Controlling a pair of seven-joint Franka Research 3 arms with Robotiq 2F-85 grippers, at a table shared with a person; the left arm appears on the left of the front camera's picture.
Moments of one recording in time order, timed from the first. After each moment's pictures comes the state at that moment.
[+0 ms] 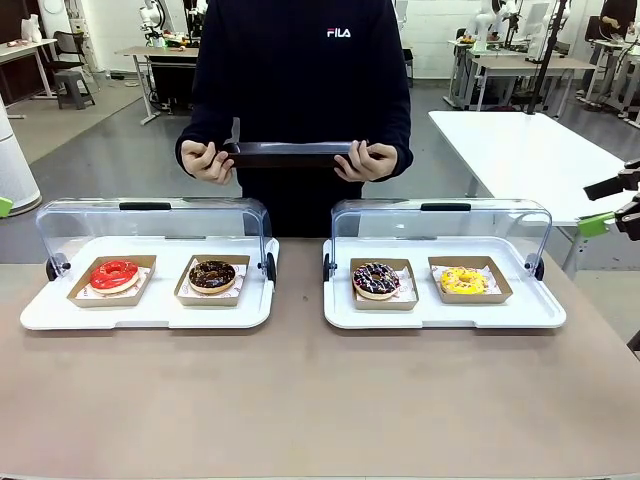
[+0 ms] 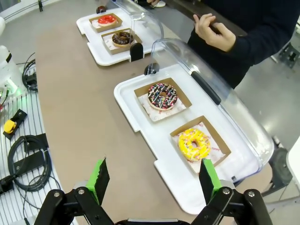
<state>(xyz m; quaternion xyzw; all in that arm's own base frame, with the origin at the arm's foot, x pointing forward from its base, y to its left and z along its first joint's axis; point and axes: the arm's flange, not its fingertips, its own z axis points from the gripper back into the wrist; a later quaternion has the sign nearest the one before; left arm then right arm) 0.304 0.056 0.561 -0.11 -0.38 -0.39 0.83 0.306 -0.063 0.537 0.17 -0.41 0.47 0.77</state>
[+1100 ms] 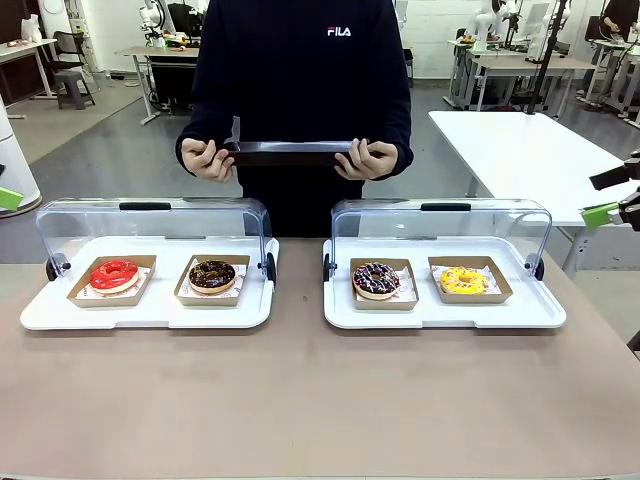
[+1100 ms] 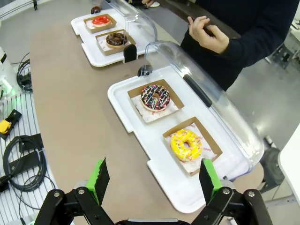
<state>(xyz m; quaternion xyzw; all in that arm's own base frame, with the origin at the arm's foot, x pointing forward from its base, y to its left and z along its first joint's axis) 0.307 0.047 0.564 -0.11 -0.39 -0.40 0.82 0.305 -0.063 0.548 0.16 -0.41 0.47 0.77</state>
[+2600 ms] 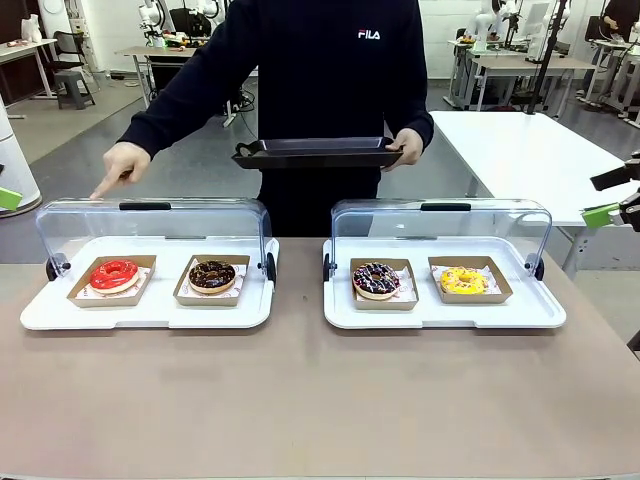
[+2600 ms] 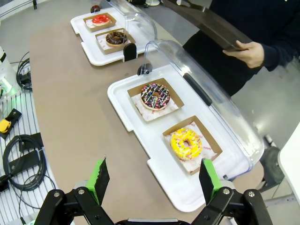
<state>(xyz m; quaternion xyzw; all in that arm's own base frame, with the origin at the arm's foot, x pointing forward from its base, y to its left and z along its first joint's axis) 0.307 0.047 0.564 -0.11 -0.39 -0.40 0.82 0.304 -0.063 0.548 0.15 -0.41 0.47 0.77</state>
